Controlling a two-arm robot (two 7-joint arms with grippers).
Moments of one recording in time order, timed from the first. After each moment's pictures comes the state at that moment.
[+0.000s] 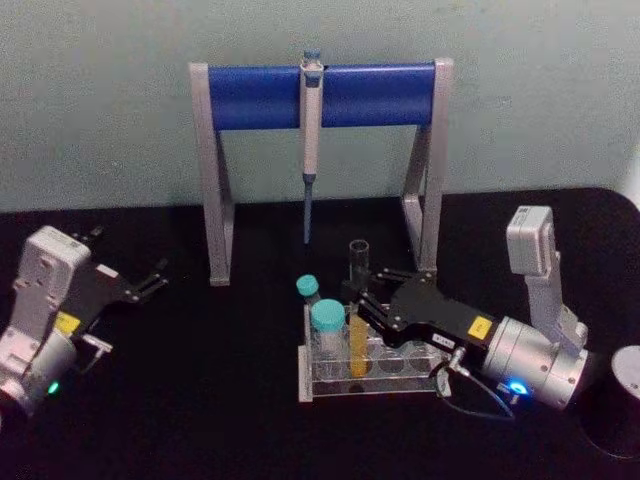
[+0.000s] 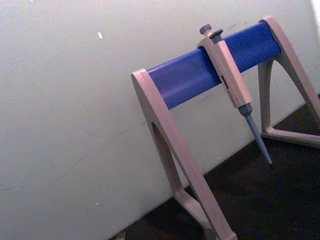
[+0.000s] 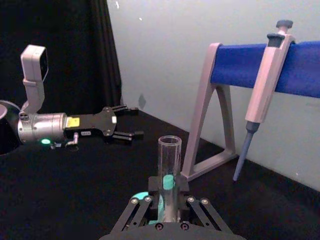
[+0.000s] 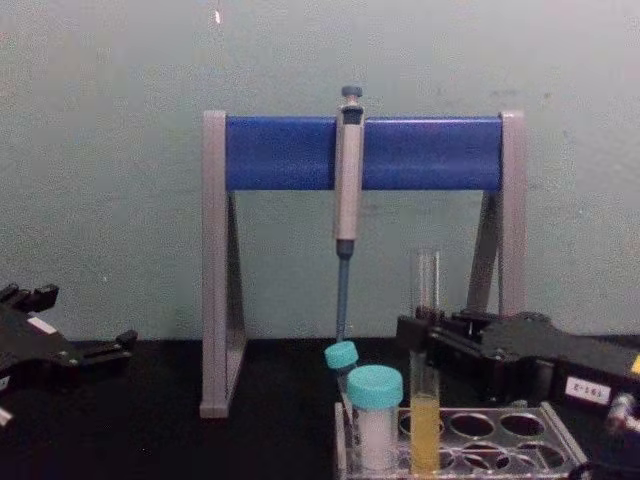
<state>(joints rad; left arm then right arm) -0.20 0.60 0.45 -1.41 -0.25 -0.12 0.03 0.29 0.45 -0.50 -1.38 0.57 -0.11 0.66</state>
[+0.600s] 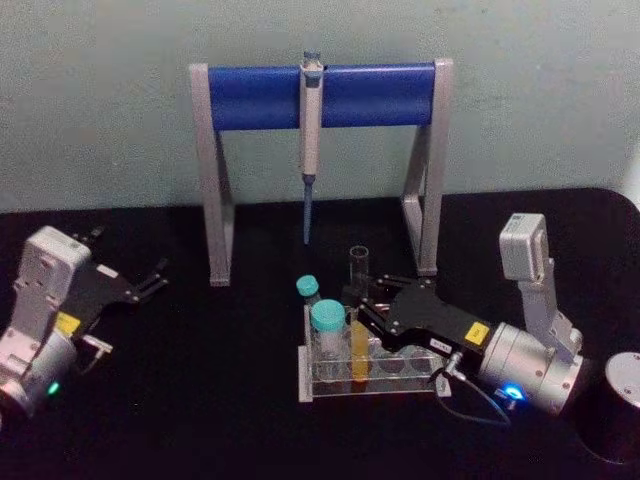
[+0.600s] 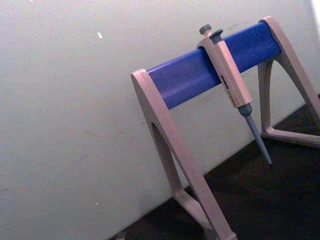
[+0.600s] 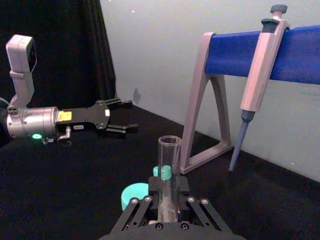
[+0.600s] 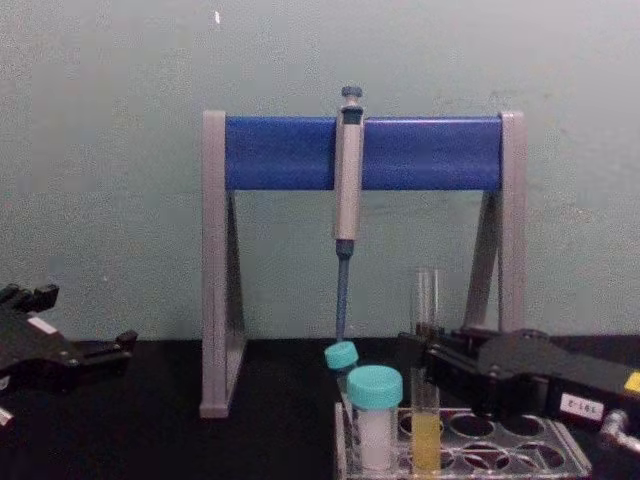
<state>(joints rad) -0.20 0.60 0.45 -1.41 -0.25 -0.12 0.03 0.28 0.43 -0.49 -1.35 0.55 -0.11 0.64</state>
